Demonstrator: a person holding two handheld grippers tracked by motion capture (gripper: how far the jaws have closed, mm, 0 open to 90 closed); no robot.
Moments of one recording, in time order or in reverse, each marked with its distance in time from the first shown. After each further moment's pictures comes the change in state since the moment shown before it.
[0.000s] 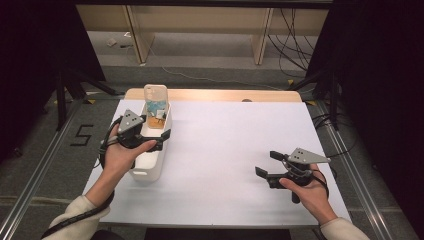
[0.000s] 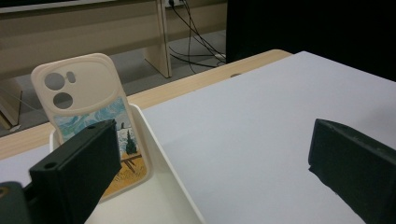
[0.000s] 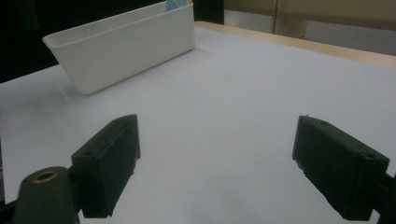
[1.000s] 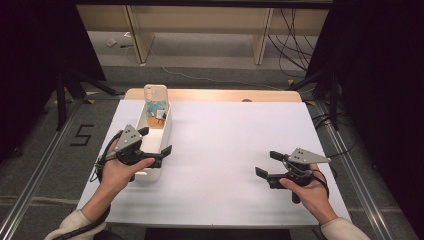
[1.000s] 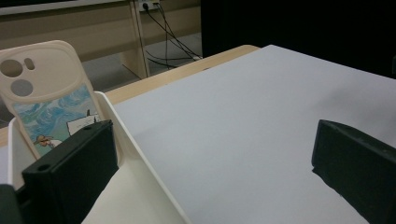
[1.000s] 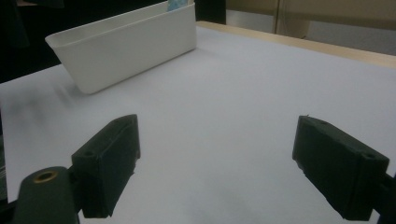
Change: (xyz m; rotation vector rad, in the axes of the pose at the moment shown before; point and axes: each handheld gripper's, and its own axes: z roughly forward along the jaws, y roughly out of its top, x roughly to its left) left arm -0.016 -0.025 -0.019 -0.015 -0.097 0.035; right arm 0.000 0.000 -0.001 0.003 0.006 -0.003
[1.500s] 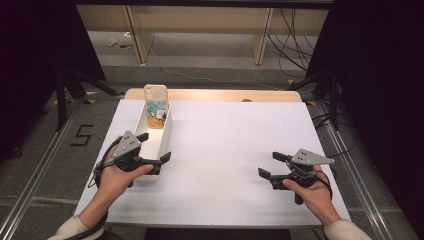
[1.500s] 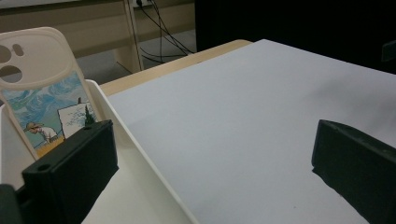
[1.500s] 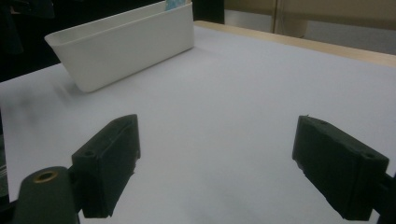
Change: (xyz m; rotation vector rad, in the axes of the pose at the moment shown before) left arm -0.003 -0.011 -0.008 0.005 -0.018 0.000; right arm -0.003 -0.003 -0.007 -0.001 -0.007 0.004
